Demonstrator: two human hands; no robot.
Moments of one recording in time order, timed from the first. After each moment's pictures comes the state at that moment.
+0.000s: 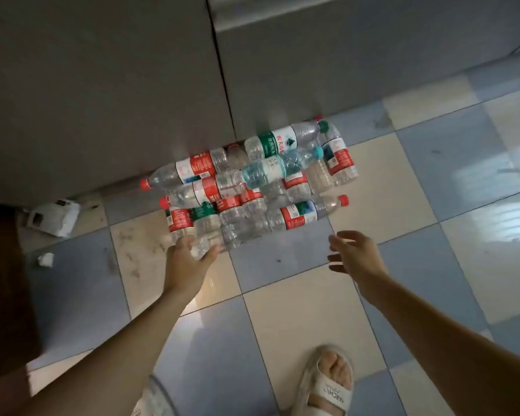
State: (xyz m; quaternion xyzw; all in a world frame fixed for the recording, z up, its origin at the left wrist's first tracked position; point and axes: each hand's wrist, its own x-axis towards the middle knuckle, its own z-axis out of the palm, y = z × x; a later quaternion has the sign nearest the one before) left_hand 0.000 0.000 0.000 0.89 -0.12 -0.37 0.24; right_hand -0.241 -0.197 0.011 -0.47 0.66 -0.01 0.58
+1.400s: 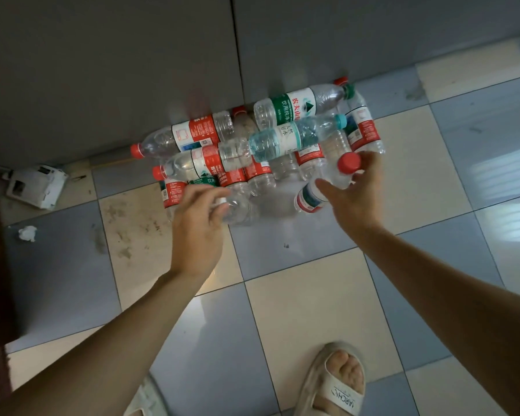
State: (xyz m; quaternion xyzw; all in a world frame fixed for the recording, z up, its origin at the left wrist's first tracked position) left_hand -0.016 -0.024 -0.031 0.86 -0.33 -0.17 0.36; right_hand -0.178 -0.216 -0.054 -0.65 0.56 -0.21 0.47
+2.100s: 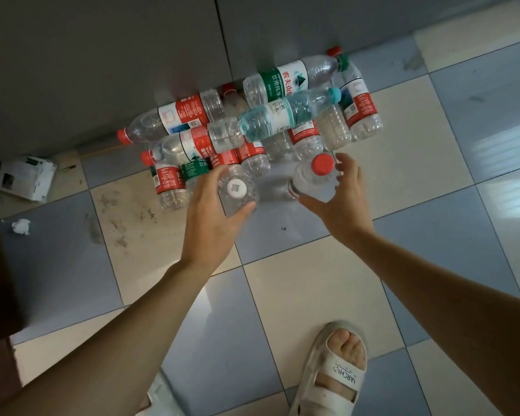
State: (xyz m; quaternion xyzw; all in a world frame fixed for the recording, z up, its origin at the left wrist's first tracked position) left_hand -0.042 -0.028 -0.052 0.83 -0.30 -0.27 0.39; right_hand -0.213 -0.187 -0.080 -0.73 0.52 -0.09 0.44
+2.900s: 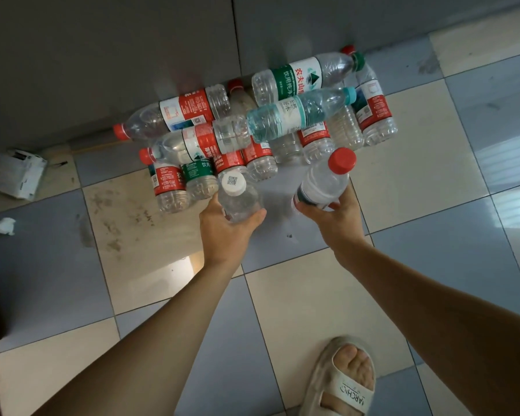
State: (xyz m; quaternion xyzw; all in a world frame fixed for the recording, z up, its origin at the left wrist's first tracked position) left_hand -0.057 -0.033 -0.119 0.82 -0.10 -0.30 0.48; right_hand -0.201 -0.166 -0.133 -0.57 0.56 -0.15 0.58
